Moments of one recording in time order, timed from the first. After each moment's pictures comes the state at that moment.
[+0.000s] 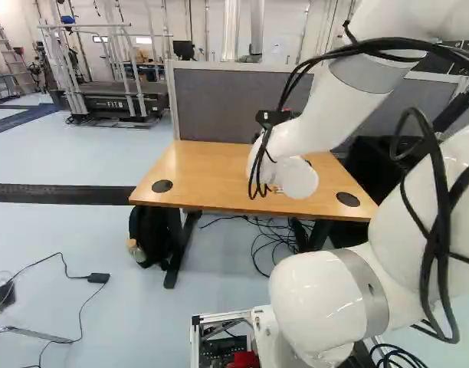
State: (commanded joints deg) arm 0.6 11.6 -14.0 7.7 56.1 0.0
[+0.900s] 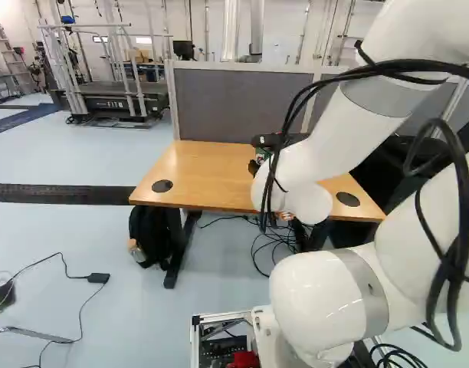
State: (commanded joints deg) arm 0.0 15.8 -5.5 0.4 50.3 0.0
